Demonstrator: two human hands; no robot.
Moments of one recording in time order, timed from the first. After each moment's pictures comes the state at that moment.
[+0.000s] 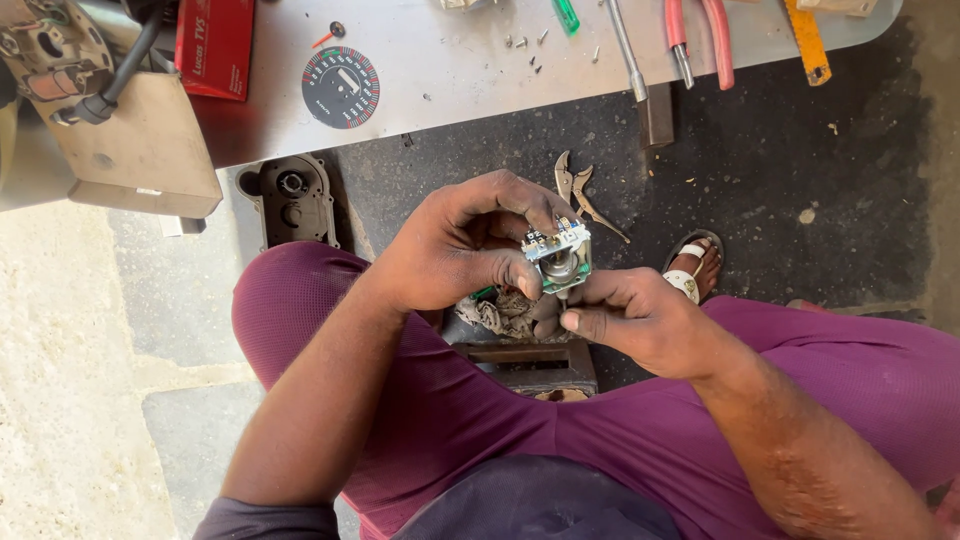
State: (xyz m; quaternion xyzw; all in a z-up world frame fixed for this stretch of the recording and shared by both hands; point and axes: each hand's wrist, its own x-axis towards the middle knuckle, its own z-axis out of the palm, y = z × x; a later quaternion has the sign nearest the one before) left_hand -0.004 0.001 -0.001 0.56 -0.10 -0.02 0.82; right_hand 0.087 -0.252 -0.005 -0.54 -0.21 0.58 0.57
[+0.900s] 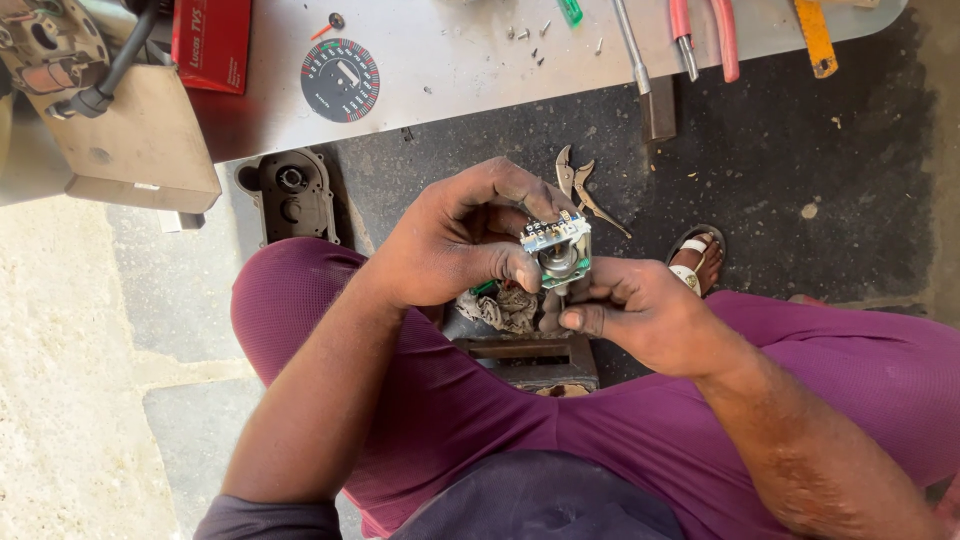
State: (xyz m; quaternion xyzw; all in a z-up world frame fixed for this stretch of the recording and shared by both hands) left_hand -0.004 0.003 0.001 0.57 -0.09 -0.01 0.82; right_hand 0.084 -0.249 -0.003 -0.56 -0.23 0.56 0.56
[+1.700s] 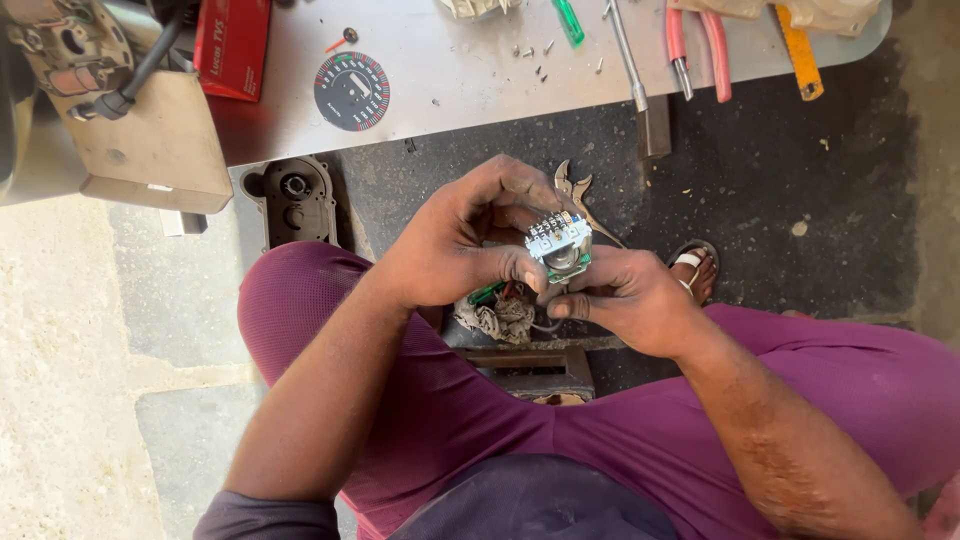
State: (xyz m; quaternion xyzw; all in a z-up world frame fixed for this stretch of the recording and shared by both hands) left_hand -0.003 0.004 -0.001 0.55 -0.10 -0.01 0.83; right_hand 0.092 -0.234 -0.012 -0.62 -0.32 0.46 0.54
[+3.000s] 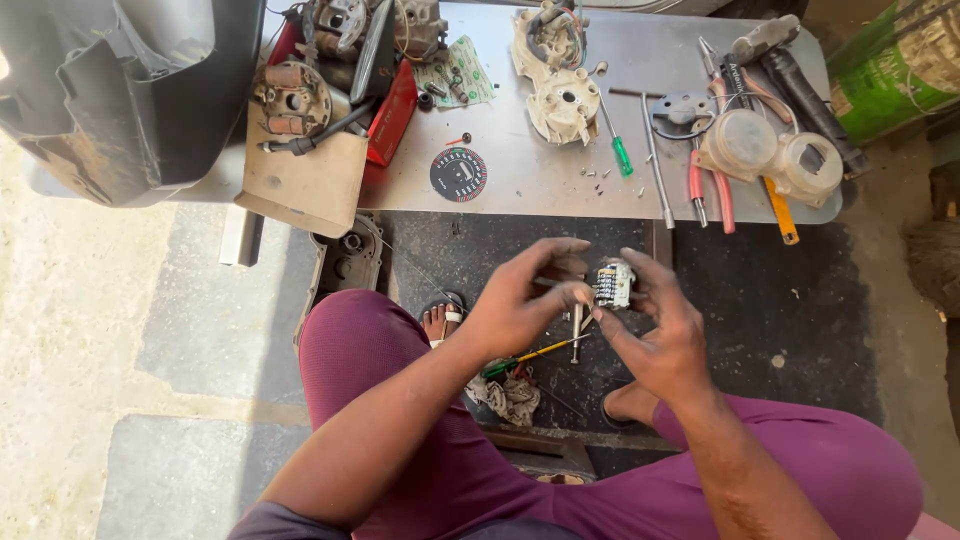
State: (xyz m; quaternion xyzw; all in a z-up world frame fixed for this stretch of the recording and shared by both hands) left_hand -0.032 -0.013 -0.006 0.66 0.05 0.12 0.74; right_hand 0.070 -0.198 0.022 -0.79 -0.41 0.07 0.46
